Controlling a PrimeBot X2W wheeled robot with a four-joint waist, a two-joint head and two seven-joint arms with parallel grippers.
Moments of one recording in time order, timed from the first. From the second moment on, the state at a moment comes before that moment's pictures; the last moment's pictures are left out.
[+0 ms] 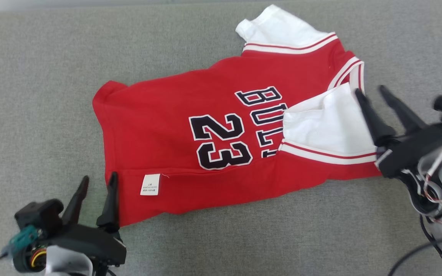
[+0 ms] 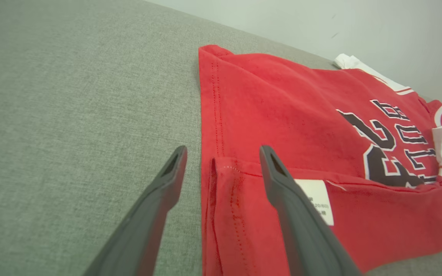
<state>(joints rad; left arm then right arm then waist) -0.22 0.19 -0.16 -0.12 -0.48 0.19 0.11 -0.63 -0.57 0.59 0.24 0.87 0.13 -0.02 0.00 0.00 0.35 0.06</state>
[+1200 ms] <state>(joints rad) -0.04 0.21 -0.21 -0.09 -0.25 0.28 -0.19 0.01 -0.28 0.20 -0.06 0.30 0.13 -0.19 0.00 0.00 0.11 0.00</state>
